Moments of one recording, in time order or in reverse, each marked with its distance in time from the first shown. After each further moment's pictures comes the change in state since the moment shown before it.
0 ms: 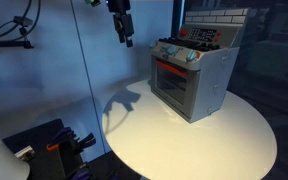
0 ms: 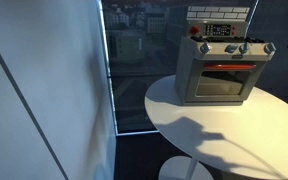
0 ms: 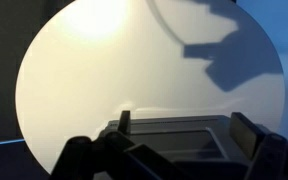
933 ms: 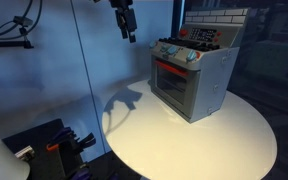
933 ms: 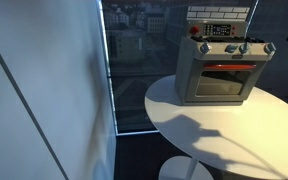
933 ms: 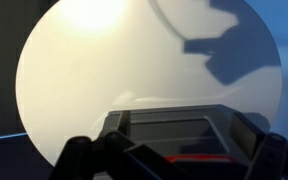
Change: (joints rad) arm -0.004 0.006 -0.006 0.035 -0.001 0.006 0.003
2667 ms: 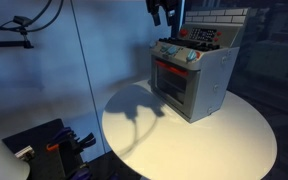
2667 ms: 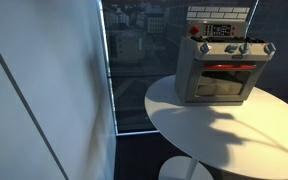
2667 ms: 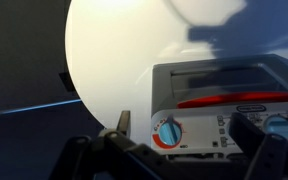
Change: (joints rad) arm -0.078 0.108 -0.117 0.196 -0.124 0.018 -0.086
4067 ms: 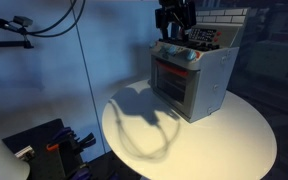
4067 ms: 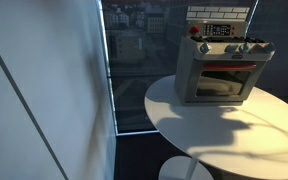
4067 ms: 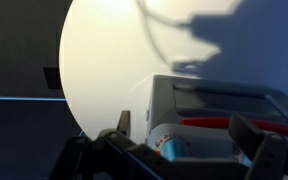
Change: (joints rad) arm 0.000 0.163 -0.062 0.086 0.055 0.000 -0.299
